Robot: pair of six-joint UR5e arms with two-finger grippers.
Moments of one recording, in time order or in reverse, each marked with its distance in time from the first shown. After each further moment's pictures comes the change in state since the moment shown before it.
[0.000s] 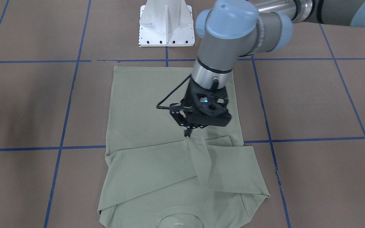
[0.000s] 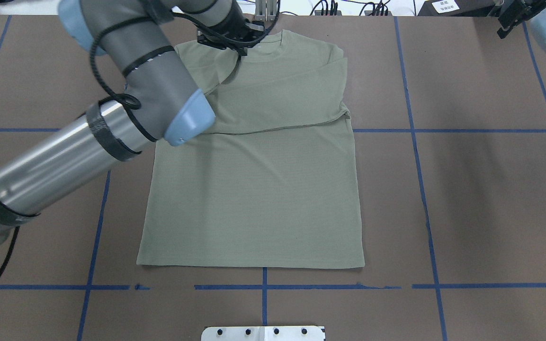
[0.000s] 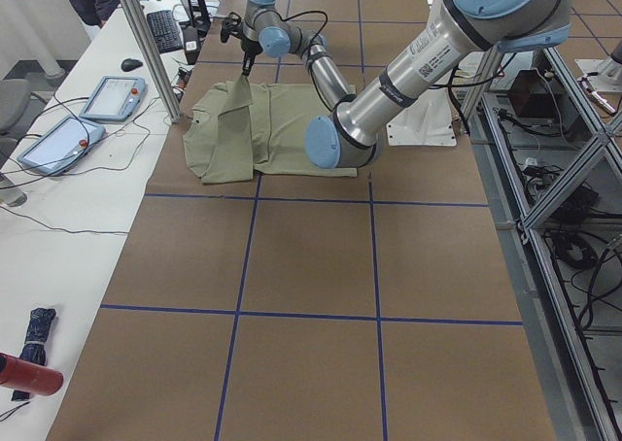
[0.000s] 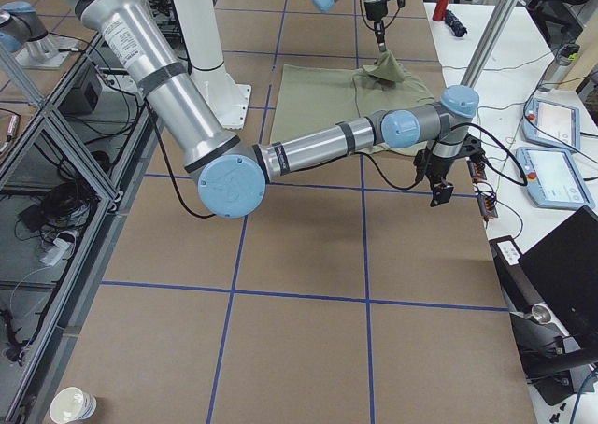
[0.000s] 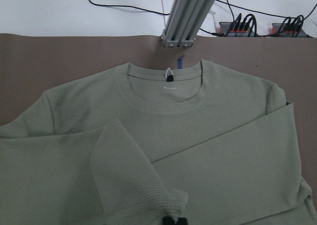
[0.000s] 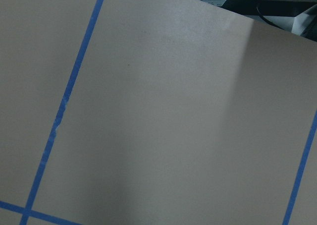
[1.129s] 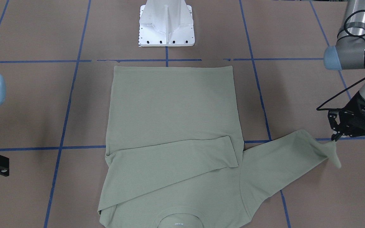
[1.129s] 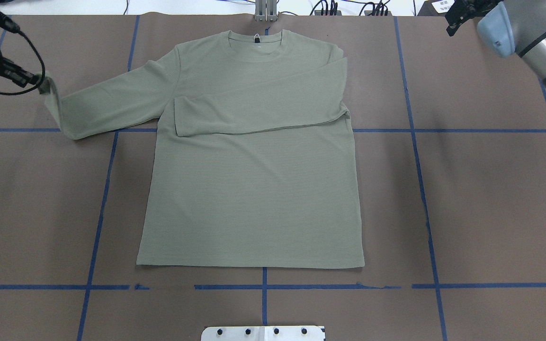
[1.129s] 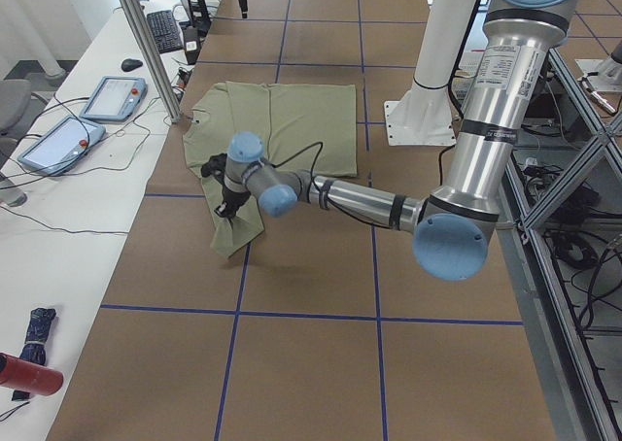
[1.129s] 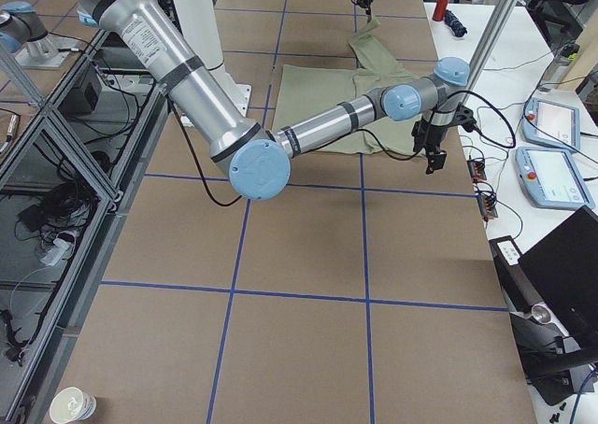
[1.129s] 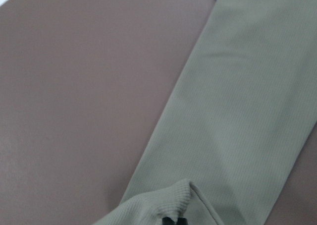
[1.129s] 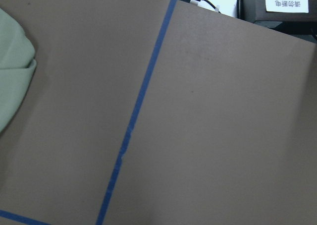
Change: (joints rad) left arm -0.378 0.667 -0.154 -0.218 -0.214 0.913; right arm -0.084 0.081 -0.006 0.007 -0.003 0.125
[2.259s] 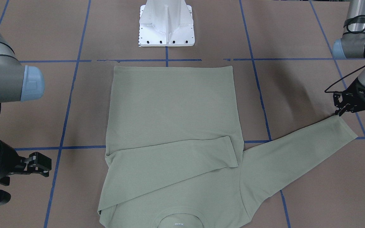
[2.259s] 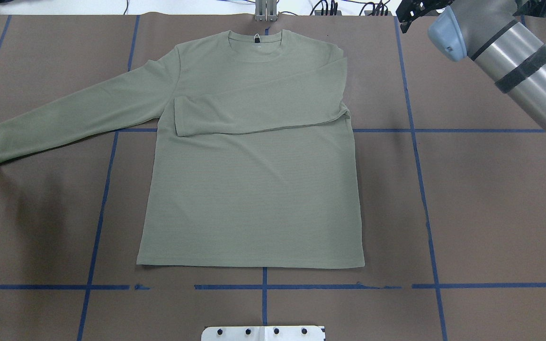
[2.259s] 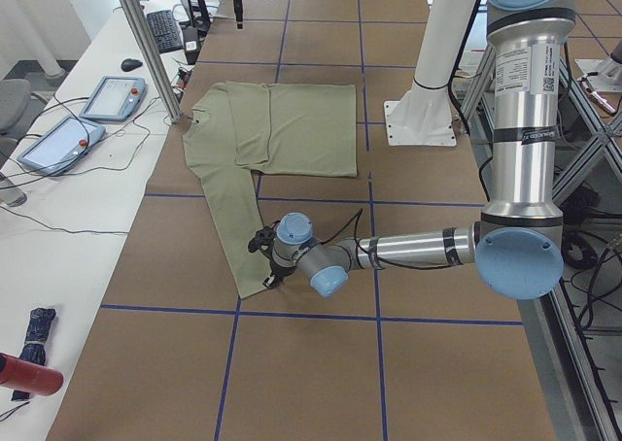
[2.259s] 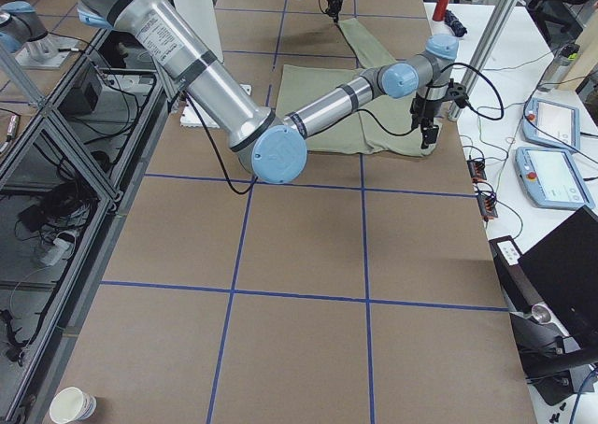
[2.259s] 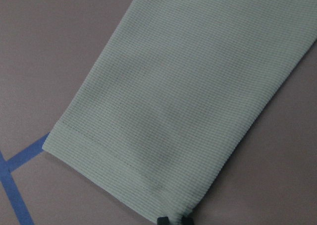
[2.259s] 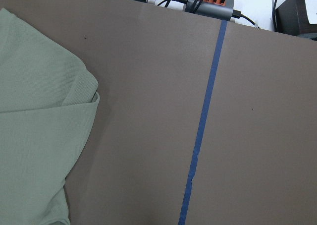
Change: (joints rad) left arm 0.102 0.388 0.199 -0.538 0.036 -0.029; right arm -0.110 0.115 -0.003 0.001 -0.051 0.238
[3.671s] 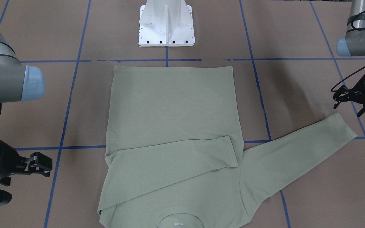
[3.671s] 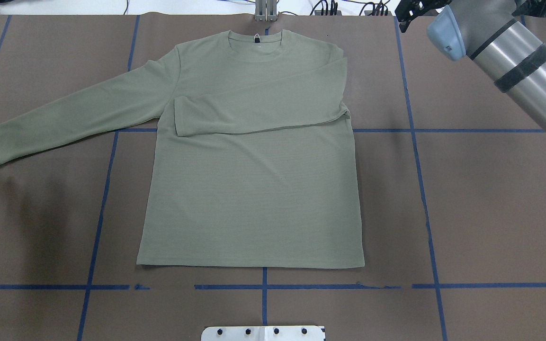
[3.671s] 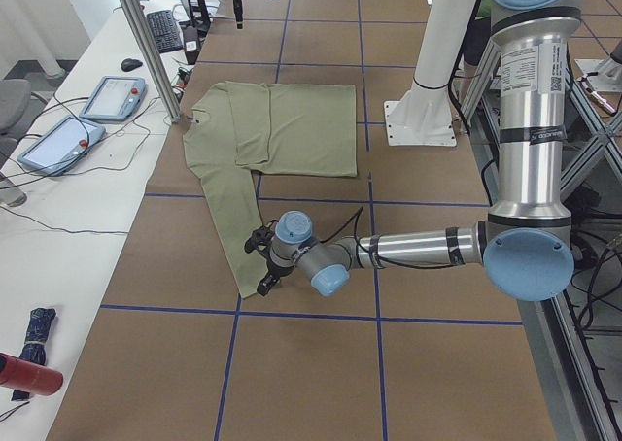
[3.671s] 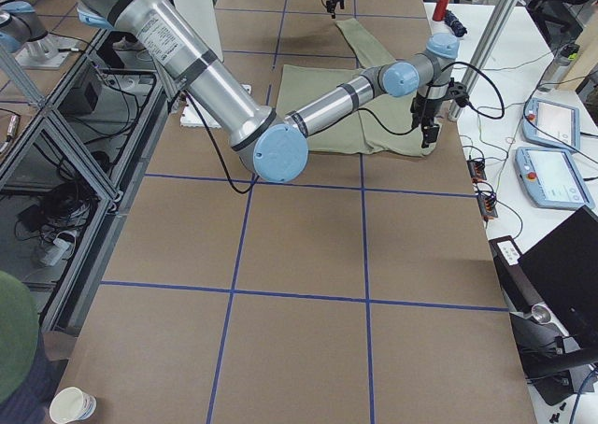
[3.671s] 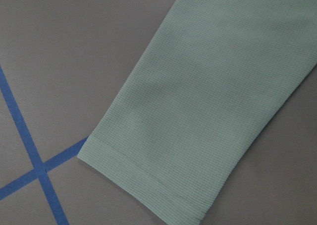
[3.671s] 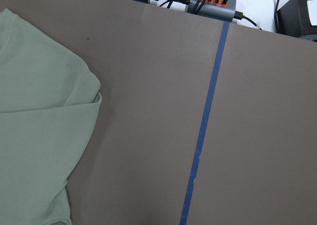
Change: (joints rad) left arm -0.038 0.014 -0.022 0.013 -0.001 -0.001; right arm 0.000 0.002 0.000 0.000 0.001 -0.004
